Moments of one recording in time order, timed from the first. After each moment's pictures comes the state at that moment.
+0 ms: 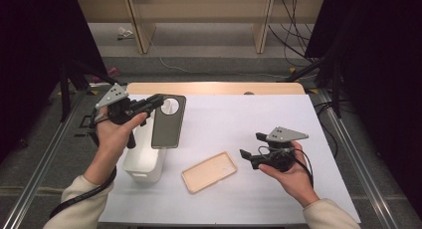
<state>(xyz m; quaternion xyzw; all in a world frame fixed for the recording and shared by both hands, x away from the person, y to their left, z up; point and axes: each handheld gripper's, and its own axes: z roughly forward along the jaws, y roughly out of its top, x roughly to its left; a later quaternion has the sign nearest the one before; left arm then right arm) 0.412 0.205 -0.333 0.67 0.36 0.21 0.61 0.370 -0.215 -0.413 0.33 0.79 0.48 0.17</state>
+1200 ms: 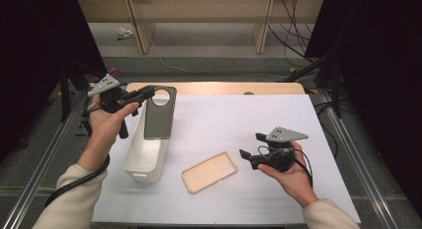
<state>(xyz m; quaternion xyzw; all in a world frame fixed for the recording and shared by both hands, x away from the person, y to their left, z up) 0.442 0.231 -0.331 0.67 0.38 0.21 0.60 0.369 -0.214 -0.413 0.33 0.79 0.48 0.17</state>
